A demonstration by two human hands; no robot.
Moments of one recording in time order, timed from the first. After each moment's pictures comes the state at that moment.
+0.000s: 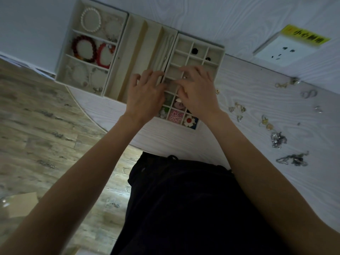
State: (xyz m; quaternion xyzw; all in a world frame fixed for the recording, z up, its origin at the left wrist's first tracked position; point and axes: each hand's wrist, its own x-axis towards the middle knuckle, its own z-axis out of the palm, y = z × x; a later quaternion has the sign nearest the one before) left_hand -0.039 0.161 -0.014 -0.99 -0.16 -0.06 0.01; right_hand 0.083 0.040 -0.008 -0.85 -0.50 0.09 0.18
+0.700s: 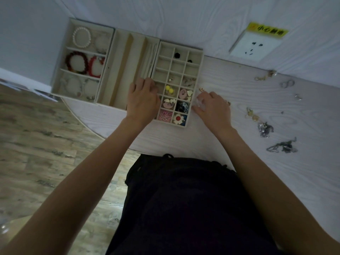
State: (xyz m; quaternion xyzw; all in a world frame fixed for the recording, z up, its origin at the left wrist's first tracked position) left_hand -0.029 0.139 -0.013 -0.99 -0.16 0.01 0.04; right_hand 0.083 -0.050 -0.014 -0.92 -0.31 0.18 0.17
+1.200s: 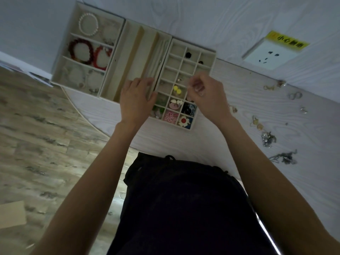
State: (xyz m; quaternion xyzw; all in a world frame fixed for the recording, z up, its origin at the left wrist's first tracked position) left_hand -0.050 0.153 -0.012 -0.92 -0.32 -0.10 -0.21; right_hand 0.090 0.006 0.027 -0.83 -0.36 0.21 0.37
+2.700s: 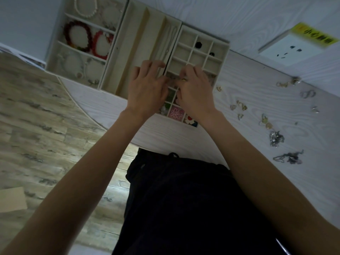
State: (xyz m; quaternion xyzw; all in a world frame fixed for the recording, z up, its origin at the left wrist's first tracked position) left_hand -0.034 0.162 -0.014 -0.98 -0.18 -0.08 -0.07; right_hand 0.065 0.049 -0.012 -0.86 -0.50 0.06 0.12
